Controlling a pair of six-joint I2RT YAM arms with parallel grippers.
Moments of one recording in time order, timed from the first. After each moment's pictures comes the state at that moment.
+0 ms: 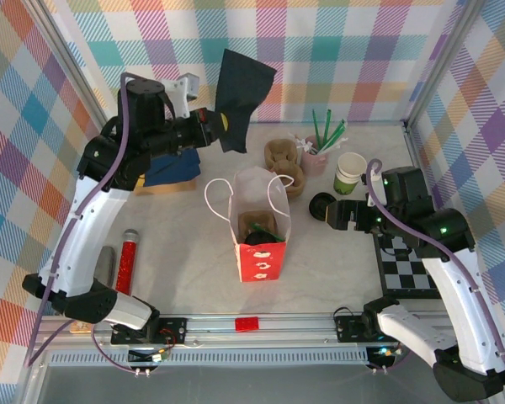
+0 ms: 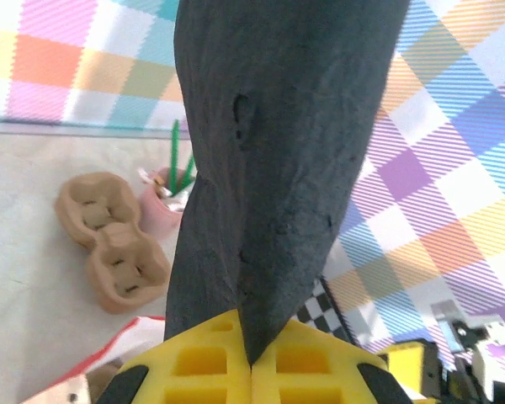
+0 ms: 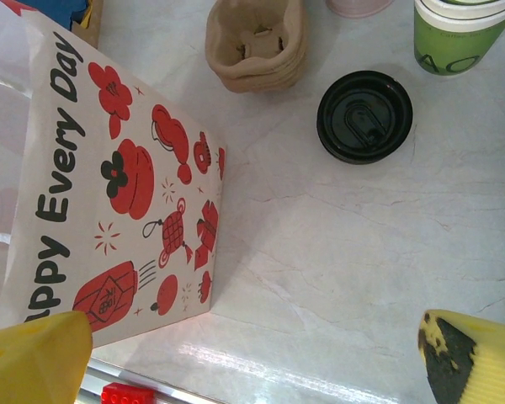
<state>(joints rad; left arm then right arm) -0.51 1.44 1.99 -0.89 0.30 -0.57 0.35 0.92 1.33 -1.26 -0.16 0.34</state>
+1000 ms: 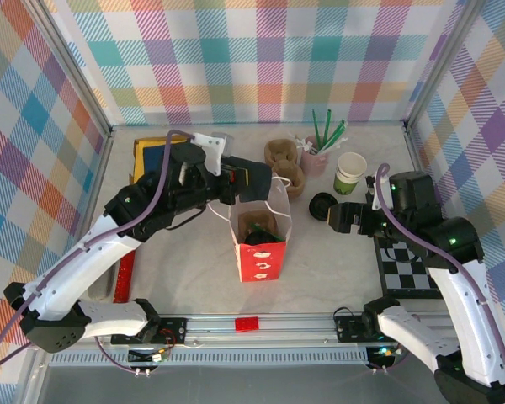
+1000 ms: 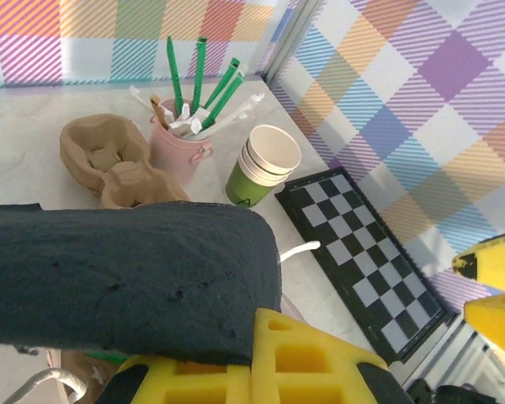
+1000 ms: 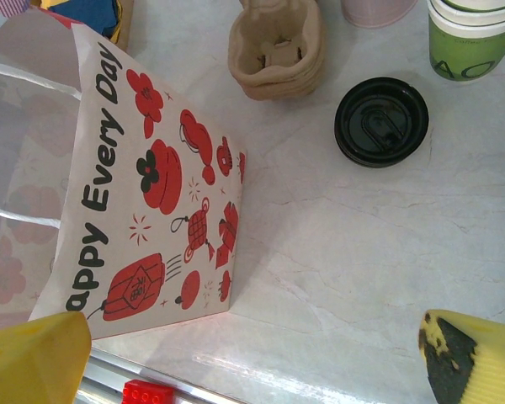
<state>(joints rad) -0.86 1.21 1.52 -0.72 -0.06 -0.46 0.35 0.87 1.33 -1.26 -0.19 0.36</state>
